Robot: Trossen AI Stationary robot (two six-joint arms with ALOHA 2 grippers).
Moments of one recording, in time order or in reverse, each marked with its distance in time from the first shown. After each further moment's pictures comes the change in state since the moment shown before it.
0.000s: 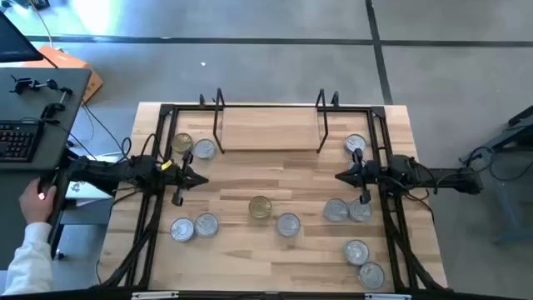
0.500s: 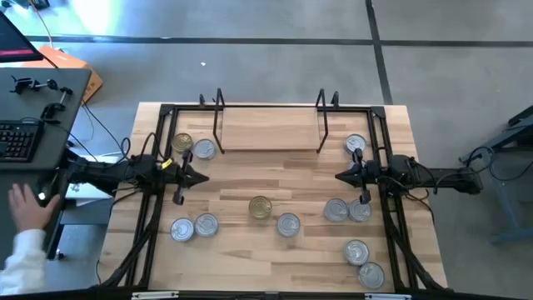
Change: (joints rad) left arm 0.046 0.000 0.000 0.000 0.007 -0.007; right arm 0.000 0.000 0.000 0.000 0.000 0.000
